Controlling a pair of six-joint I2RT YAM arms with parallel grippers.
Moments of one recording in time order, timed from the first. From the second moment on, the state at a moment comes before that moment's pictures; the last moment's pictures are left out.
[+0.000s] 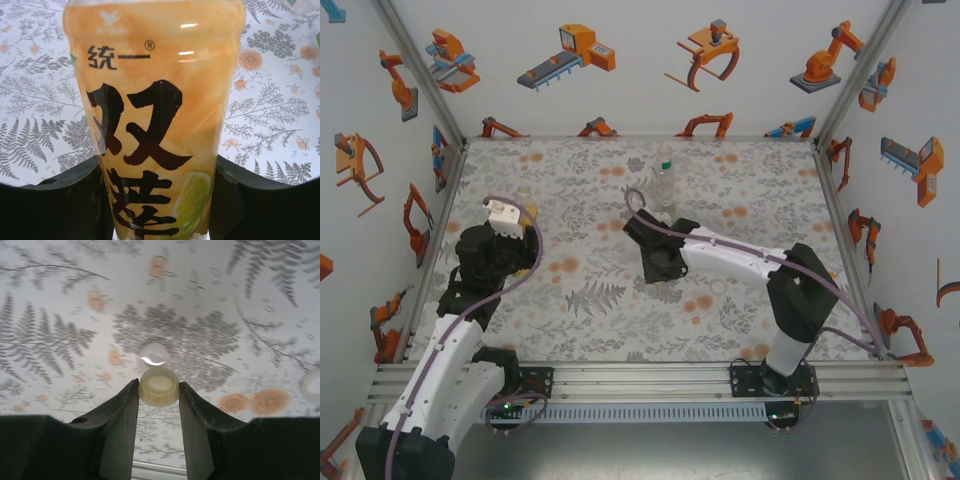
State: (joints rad) left arm -0.20 0.74 0.56 -0.22 0.04 0.05; right arm 0.88 1.70 1.22 -0.77 0.18 0.66
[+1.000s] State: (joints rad) left arm -0.35 0.79 0.56 -0.21 0.09 0.08; right arm 0.74 1.62 0.92 -0.58 0.12 0.67
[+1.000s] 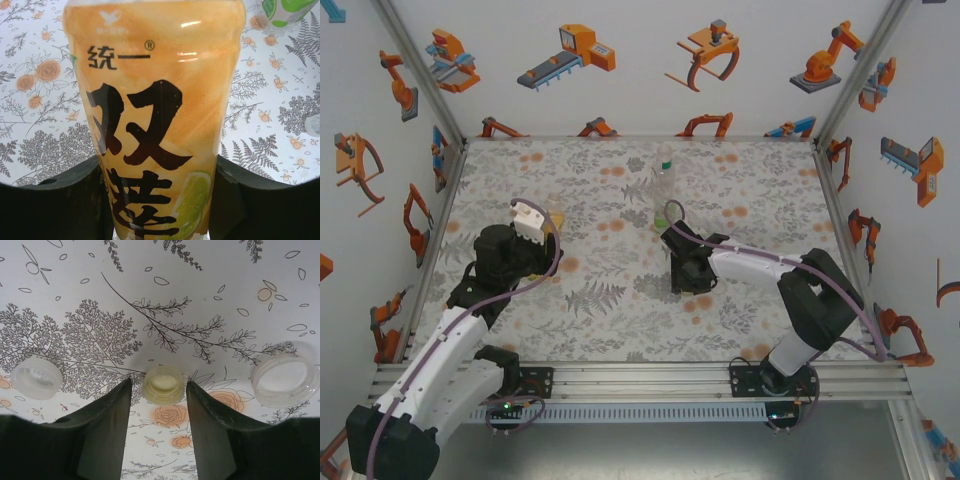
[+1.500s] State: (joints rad) left arm -0.35 0.79 0.56 -0.21 0.08 0.08; right arm 0.74 1.59 0.96 -0.63 0.13 0.67
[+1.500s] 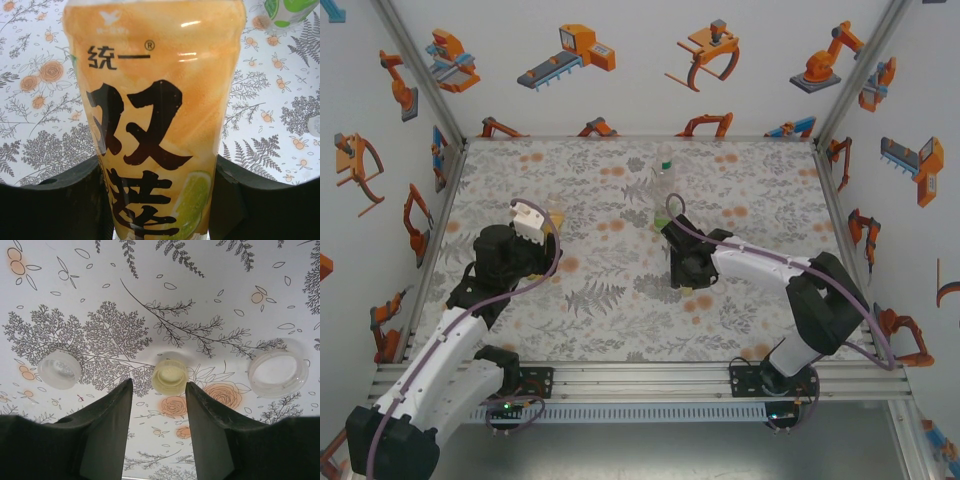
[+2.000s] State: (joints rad) left arm -0.35 0.79 0.56 -0.21 0.07 0.08; right arm 0.74 1.61 0.96 -0.63 0.13 0.67
